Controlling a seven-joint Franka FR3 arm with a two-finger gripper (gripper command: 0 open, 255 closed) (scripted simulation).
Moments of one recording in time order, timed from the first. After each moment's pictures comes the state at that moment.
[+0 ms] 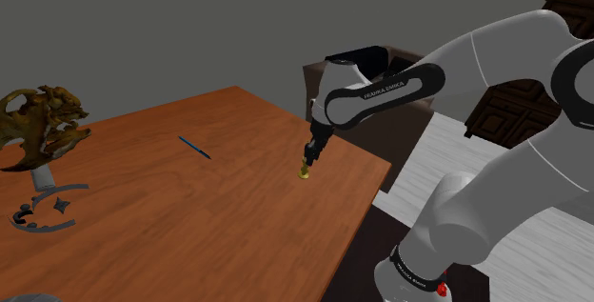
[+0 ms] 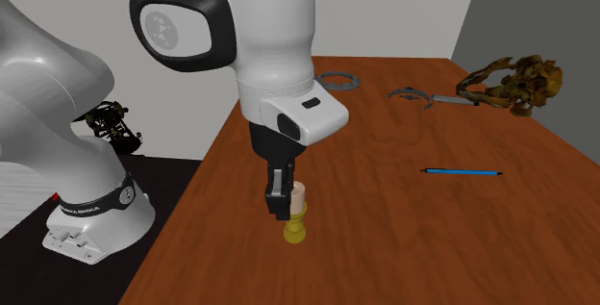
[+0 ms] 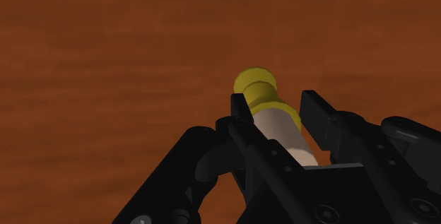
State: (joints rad) arm 0.02 -0.33 -0.17 -2.63 -0.08 2.32 -0.14
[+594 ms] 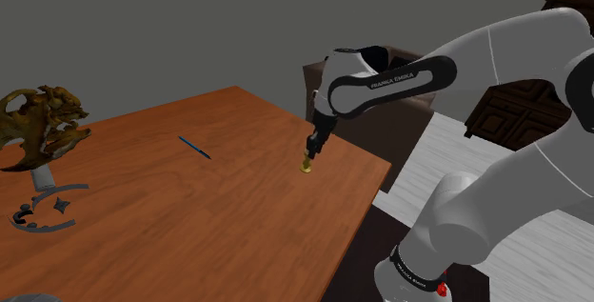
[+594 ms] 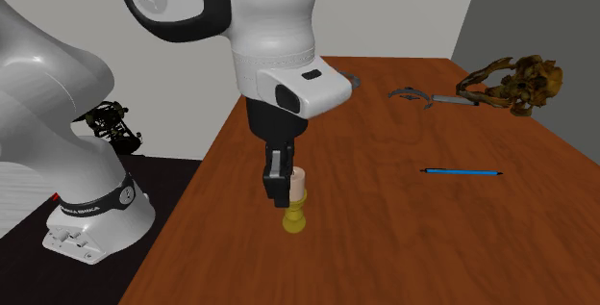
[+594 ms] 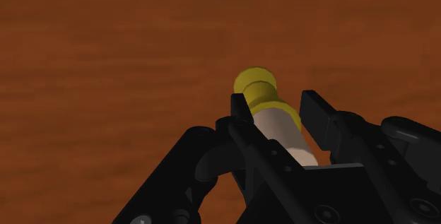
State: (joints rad) arm 0.02 -0.38 -0.16 -2.59 -0.08 2.23 -0.14
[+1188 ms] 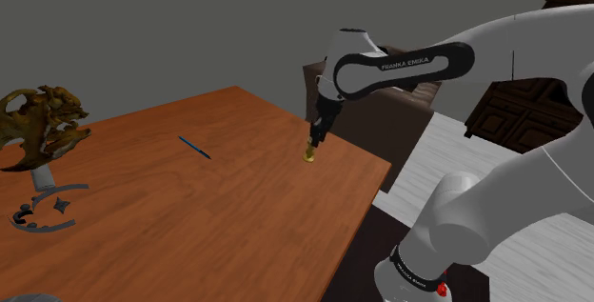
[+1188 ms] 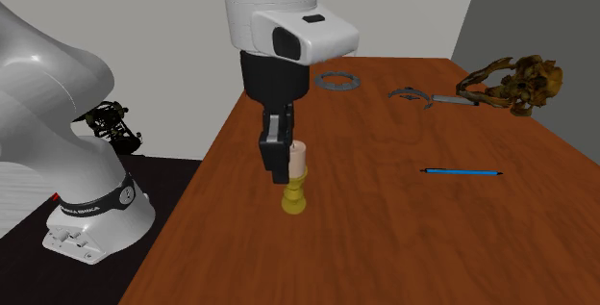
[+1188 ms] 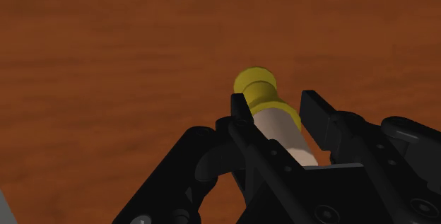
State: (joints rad) arm 0.02 -0.44 -0.15 -2.51 -0.08 2.09 -0.14
